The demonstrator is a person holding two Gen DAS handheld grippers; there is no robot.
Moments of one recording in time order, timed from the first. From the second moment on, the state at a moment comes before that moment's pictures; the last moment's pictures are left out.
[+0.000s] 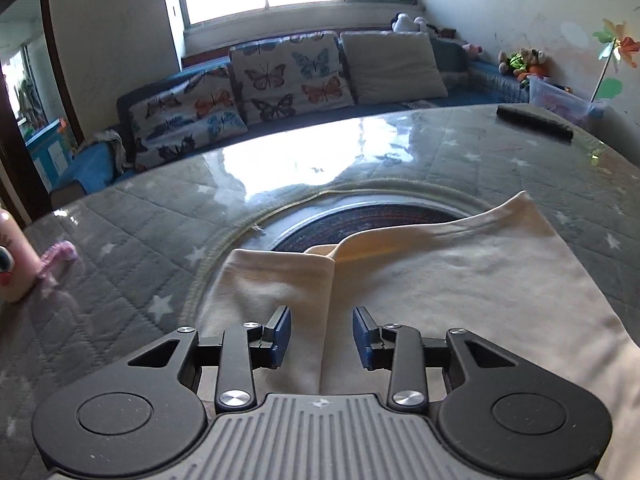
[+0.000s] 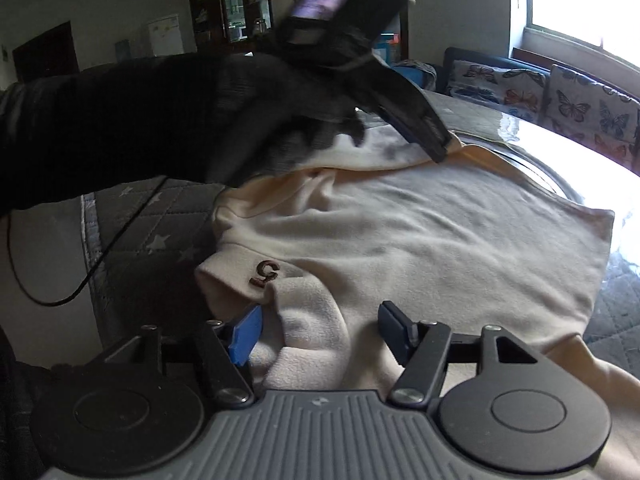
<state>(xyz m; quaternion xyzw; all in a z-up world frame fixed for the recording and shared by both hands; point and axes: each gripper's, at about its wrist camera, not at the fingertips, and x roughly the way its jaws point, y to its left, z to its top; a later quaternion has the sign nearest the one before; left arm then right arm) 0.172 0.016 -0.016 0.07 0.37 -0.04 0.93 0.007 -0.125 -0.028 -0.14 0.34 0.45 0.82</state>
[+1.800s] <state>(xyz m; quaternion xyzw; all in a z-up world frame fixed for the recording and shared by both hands) 0.014 0.248 -0.006 -0.12 0.31 0.21 0.92 -0.020 -0.066 -0.018 -0.19 0.31 0.49 0.79</state>
